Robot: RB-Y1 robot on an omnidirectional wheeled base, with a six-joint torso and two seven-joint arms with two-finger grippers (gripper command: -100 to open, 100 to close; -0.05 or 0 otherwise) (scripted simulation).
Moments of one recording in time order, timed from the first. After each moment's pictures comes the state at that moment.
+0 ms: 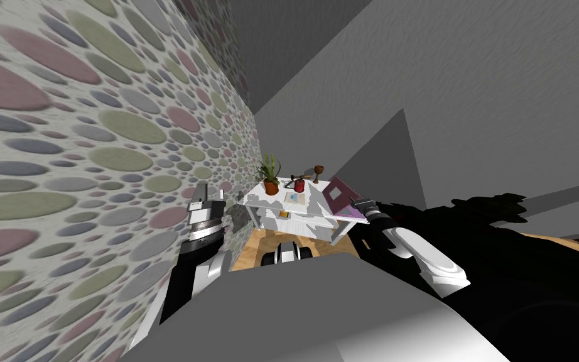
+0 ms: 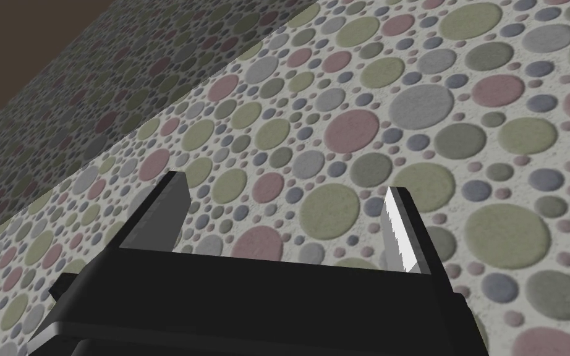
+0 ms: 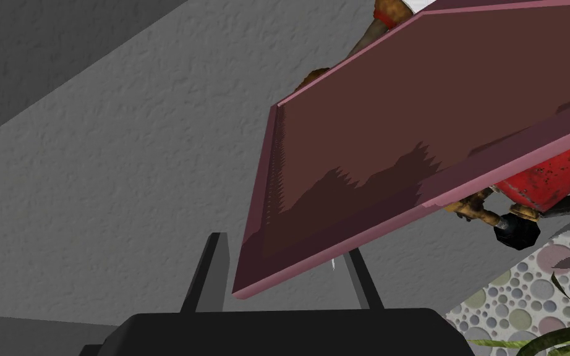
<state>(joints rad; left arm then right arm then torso) 0.53 -0.02 0.07 -2.38 -0.05 -0.43 -0.03 0.52 -0.65 -0.38 -1.88 1.09 0.01 0.31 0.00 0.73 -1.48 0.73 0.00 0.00</state>
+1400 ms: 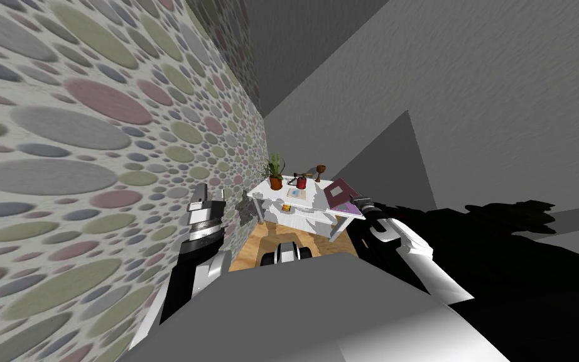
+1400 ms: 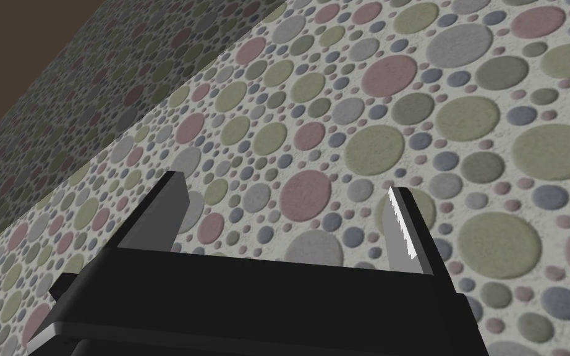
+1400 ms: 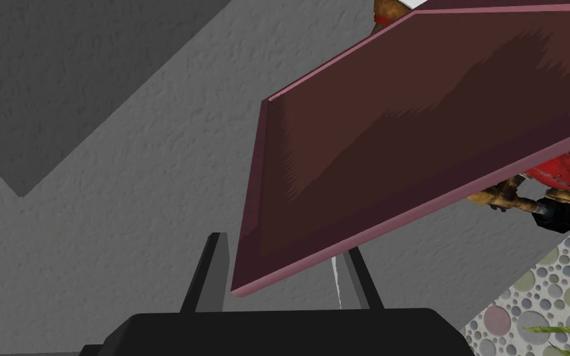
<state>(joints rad) 0.53 -0.02 0.07 -2.38 -0.05 -0.43 -0.03 0.27 -0.67 -0.37 -1.55 0.66 -0.05 0.64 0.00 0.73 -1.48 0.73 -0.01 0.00</state>
